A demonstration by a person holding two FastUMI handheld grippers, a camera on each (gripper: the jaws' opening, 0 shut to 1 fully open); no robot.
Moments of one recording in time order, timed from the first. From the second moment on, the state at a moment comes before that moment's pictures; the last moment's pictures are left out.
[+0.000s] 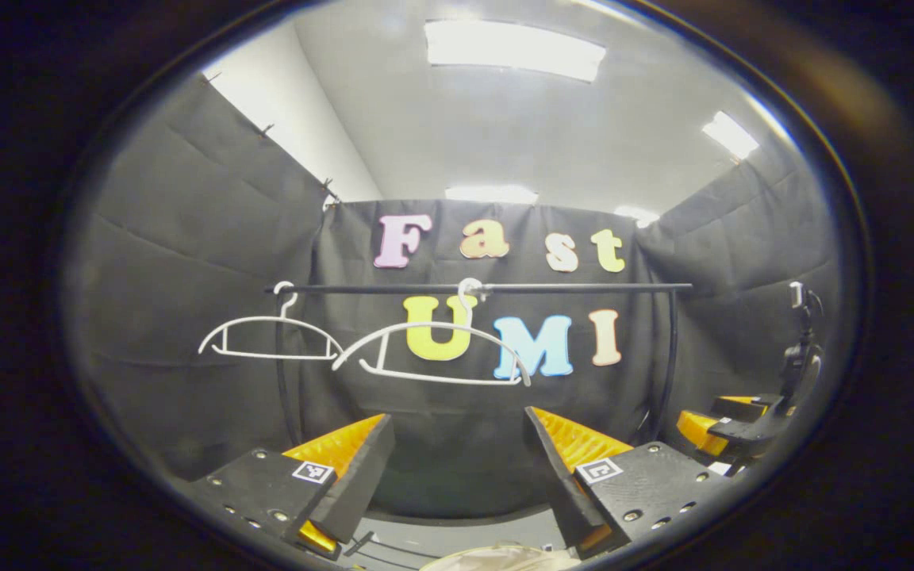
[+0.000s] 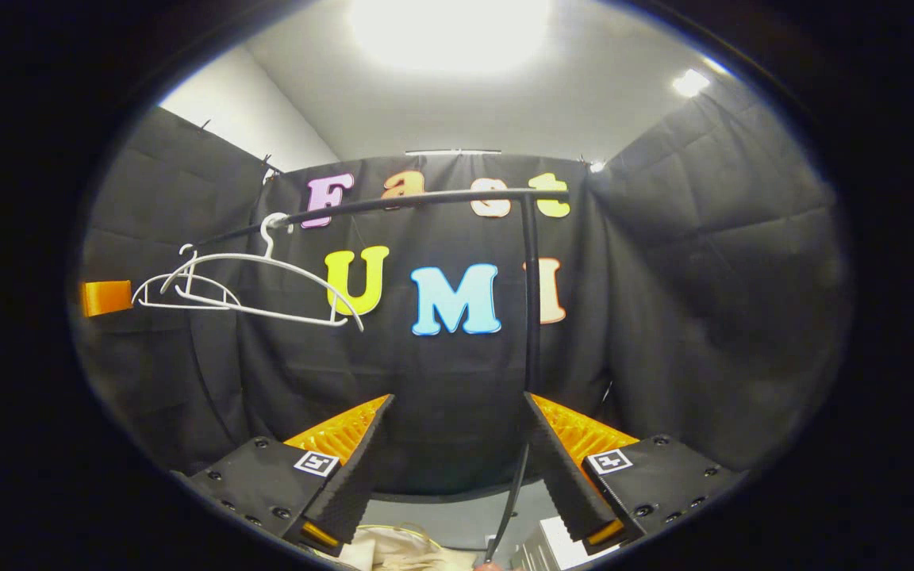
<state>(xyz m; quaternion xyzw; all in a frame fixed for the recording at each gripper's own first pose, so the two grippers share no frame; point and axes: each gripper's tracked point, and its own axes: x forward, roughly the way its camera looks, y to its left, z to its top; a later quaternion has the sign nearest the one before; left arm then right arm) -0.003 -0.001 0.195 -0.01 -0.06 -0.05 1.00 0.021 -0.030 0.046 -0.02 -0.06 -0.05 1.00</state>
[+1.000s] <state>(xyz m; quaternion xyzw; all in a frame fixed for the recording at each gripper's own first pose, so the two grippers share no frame) -0.054 0.015 0.120 0.00 -0.03 0.02 1.00 -0.011 -0.045 0.032 0.00 -0.04 -0.07 1.00</state>
